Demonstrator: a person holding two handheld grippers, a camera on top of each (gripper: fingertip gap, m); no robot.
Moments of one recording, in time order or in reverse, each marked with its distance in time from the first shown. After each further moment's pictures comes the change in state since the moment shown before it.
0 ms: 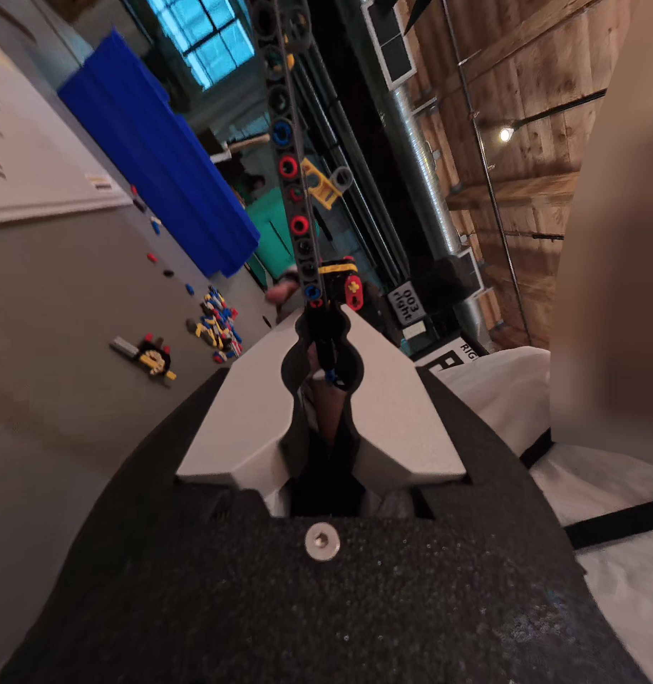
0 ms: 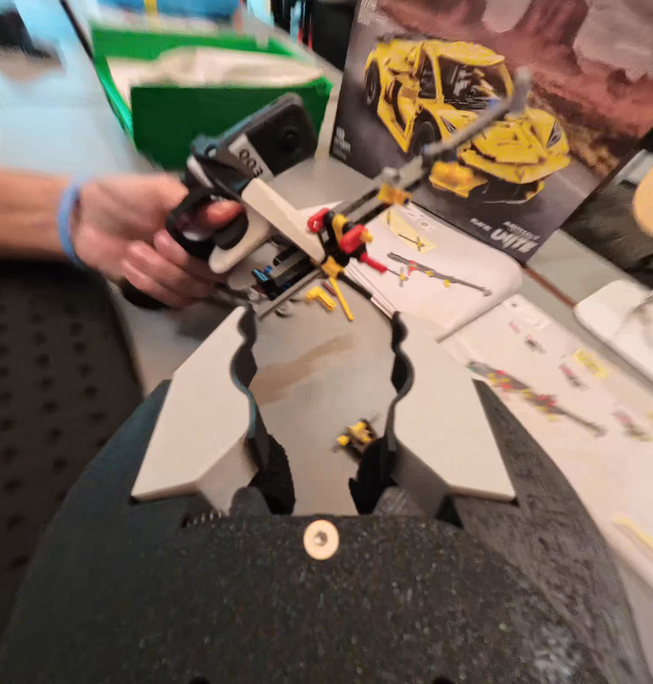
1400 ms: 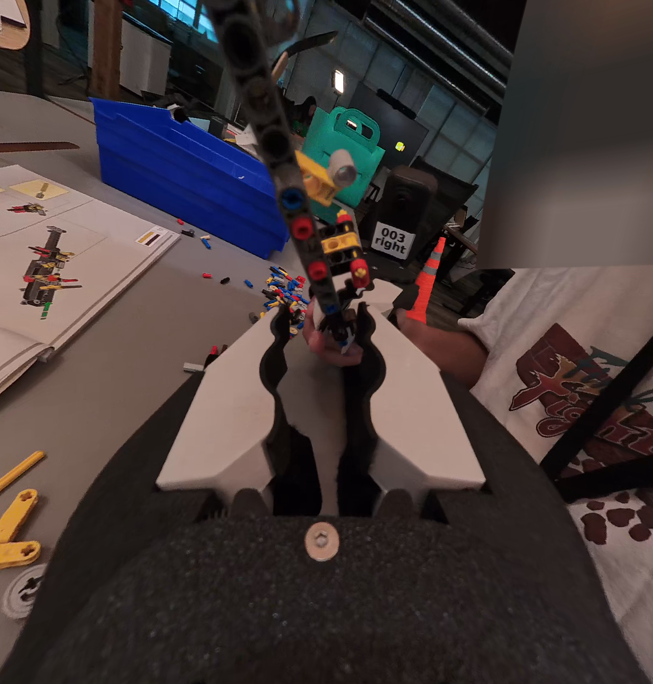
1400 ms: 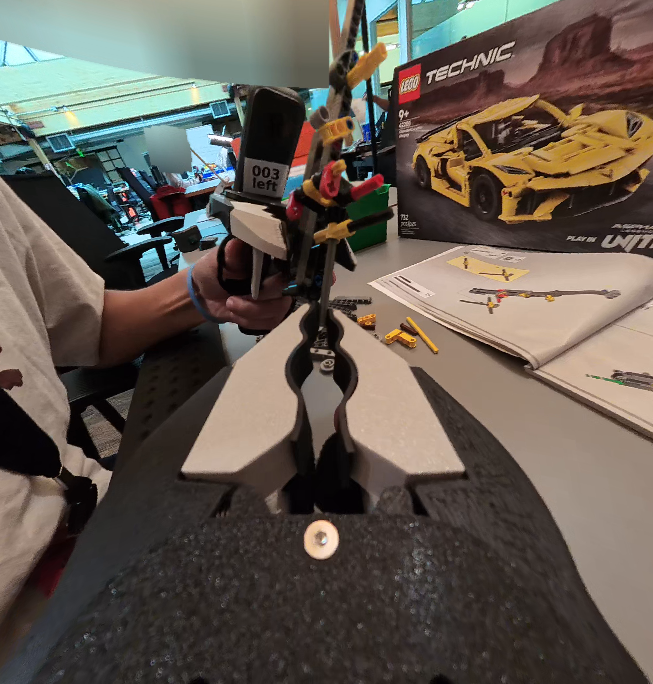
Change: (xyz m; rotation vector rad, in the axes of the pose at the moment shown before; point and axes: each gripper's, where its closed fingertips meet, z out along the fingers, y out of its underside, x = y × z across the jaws) left arm 0.020 0.022 0.001 -0.241 -0.184 0.582; right arm -0.026 -0.001 -0.013 0.335 -0.232 0.313
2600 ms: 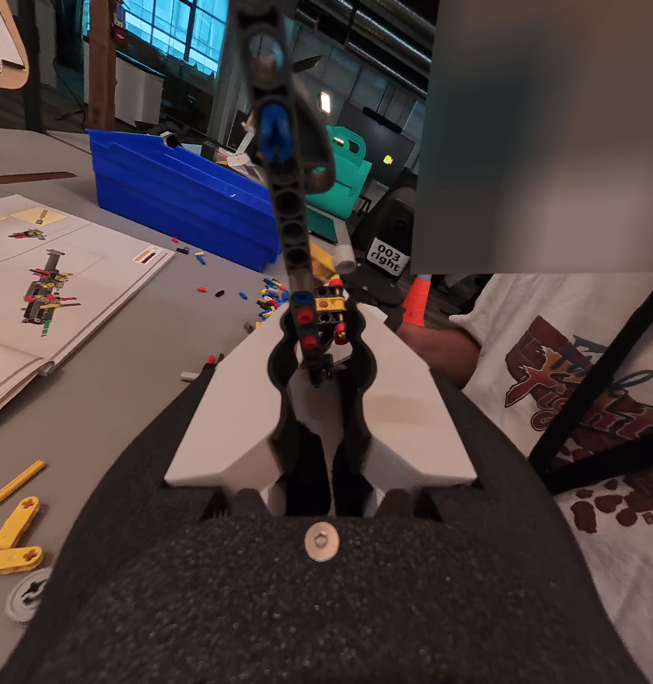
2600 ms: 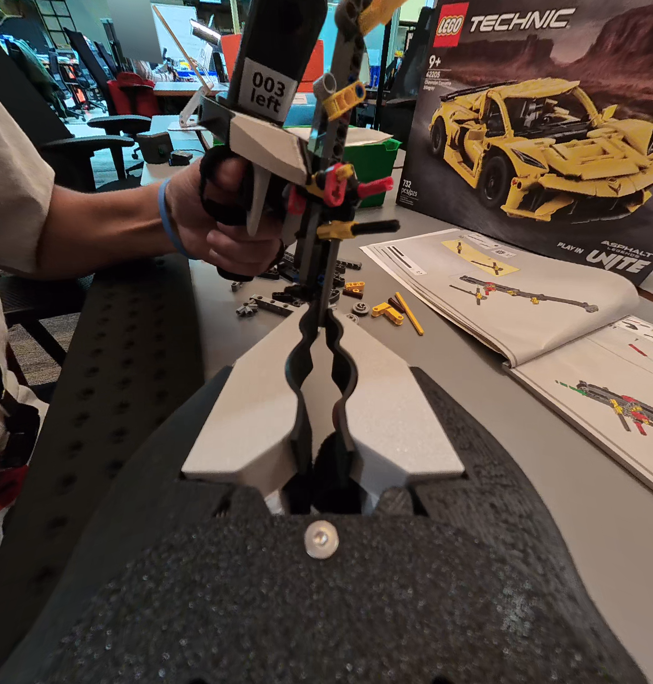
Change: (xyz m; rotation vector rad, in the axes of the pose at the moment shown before) left arm 0.008 -0.002 -0.009 0.043 0.026 0.049; right arm -0.002 0.028 0.007 -0.142 0.019 -0.224
